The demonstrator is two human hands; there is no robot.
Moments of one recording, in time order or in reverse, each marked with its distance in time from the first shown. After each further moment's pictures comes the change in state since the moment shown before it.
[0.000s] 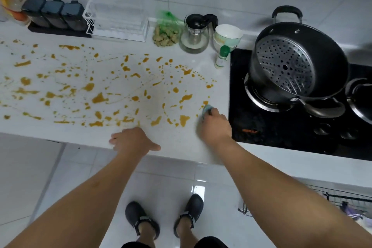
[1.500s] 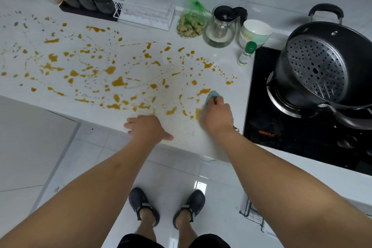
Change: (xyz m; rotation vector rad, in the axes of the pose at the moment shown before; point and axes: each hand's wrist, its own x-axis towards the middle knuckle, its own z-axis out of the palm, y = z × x) left_hand 0.016 -0.001 0.012 -0.078 -0.031 -0.015; right_hand 0.013 -0.042 -0.005 -0.043 0.054 -0.119
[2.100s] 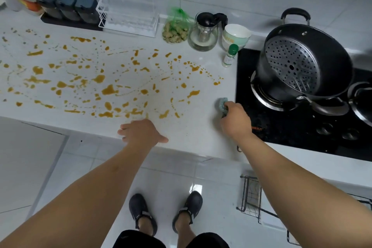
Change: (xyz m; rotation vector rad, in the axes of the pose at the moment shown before) left_hand -0.013 0.002 -0.007 0.036 0.016 -0.016; right_hand -0.035 0.067 -0.020 0.364 0.072 0.227
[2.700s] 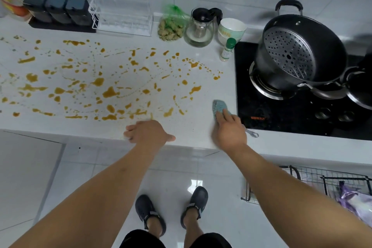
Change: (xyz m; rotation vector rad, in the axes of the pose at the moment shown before) left_hand 0.011 -0.004 0.006 0.016 -0.018 0.090; right_hand -0.049 -0.001 0.054 -0.327 -0.026 -0.111
